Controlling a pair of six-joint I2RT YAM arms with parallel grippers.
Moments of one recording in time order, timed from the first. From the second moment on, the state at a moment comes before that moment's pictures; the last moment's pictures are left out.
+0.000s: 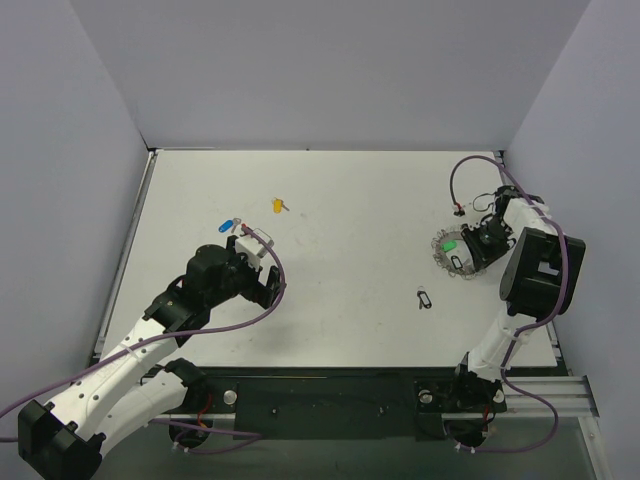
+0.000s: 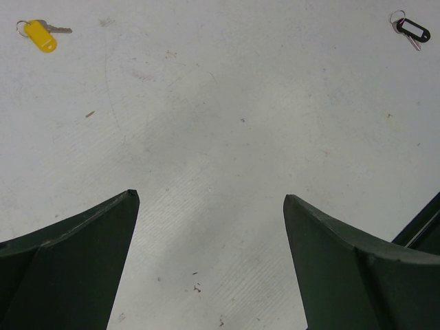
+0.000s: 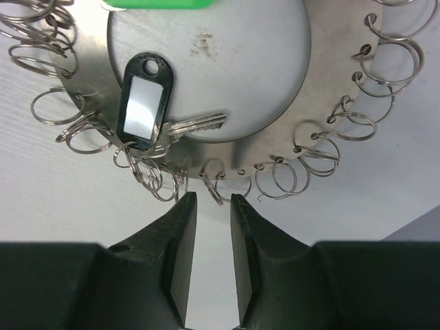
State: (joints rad) left arm -0.59 0.81 0.64 -0.28 0.13 -0.02; right arm -0.29 1.88 1.30 -0.88 -0.09 -0.78
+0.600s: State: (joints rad) left arm -0.59 0.81 0.64 -0.28 0.13 -0.02; right arm -0.29 1.90 1.30 -0.91 -0.11 -0.79
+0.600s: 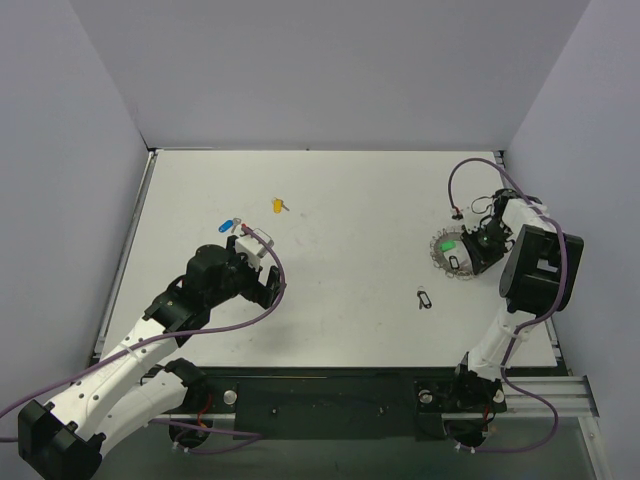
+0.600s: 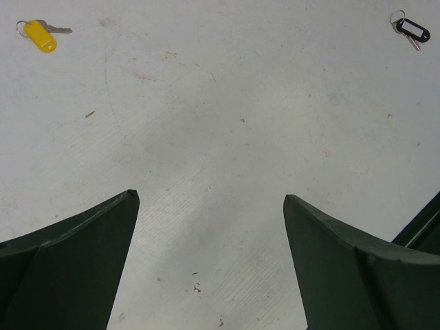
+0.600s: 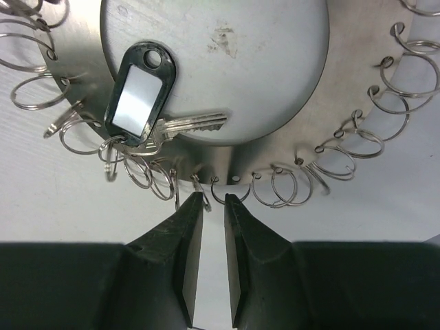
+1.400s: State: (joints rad) left arm -0.59 0.81 0.64 -0.28 0.13 -0.02; right arm -0.28 1.91 1.30 -0.91 -0.14 -0.78
